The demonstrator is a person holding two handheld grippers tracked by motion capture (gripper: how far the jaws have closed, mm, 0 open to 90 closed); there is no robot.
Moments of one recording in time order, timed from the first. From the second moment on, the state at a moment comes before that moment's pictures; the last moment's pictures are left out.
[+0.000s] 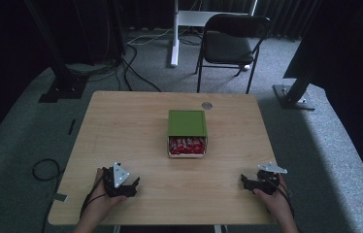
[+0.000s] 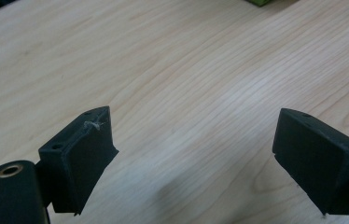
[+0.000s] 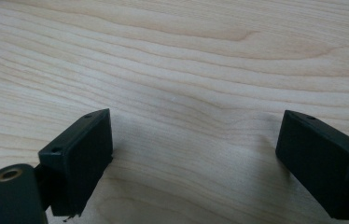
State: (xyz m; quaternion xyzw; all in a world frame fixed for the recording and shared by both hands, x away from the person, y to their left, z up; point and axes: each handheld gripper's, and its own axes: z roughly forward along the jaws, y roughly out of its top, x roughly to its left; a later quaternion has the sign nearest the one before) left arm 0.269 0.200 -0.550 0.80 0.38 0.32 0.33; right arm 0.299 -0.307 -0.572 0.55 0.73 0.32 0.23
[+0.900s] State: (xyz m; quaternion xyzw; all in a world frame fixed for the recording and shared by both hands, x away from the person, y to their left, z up) left arm 0.277 0.139 -0.543 0.84 0.28 0.34 0.33; right arm 0.299 -0.307 -0.572 0.55 0.73 0.32 0.23
